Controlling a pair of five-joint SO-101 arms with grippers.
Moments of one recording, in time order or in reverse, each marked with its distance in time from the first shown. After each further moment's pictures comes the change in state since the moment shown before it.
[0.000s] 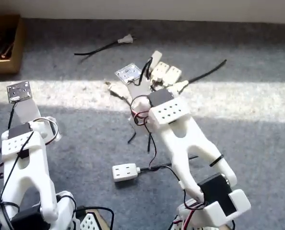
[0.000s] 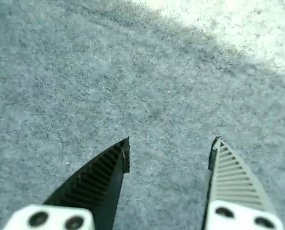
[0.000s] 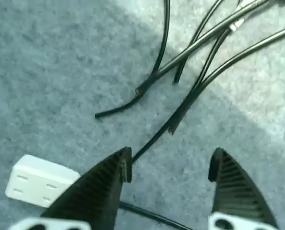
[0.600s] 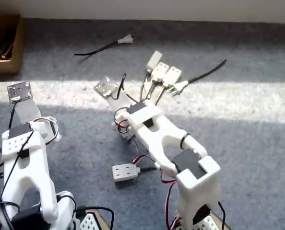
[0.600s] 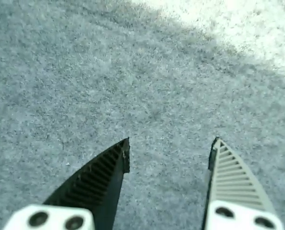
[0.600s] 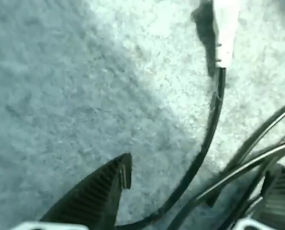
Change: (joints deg) left arm -0.1 0.0 0.0 0.0 0.0; right arm -5.4 25.2 -0.4 -30.2 7.5
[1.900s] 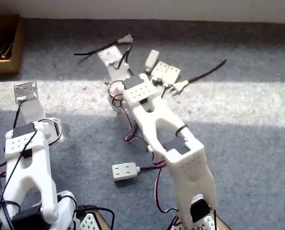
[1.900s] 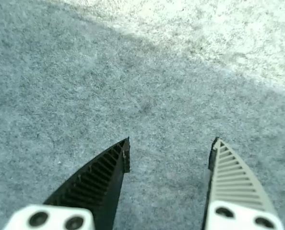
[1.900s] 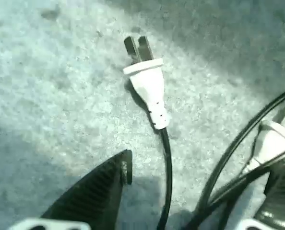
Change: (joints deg) left arm 1.0 0.0 1.0 -0.1 0.1; right arm 3.8 17.2 -35.3 14.7 -12.2
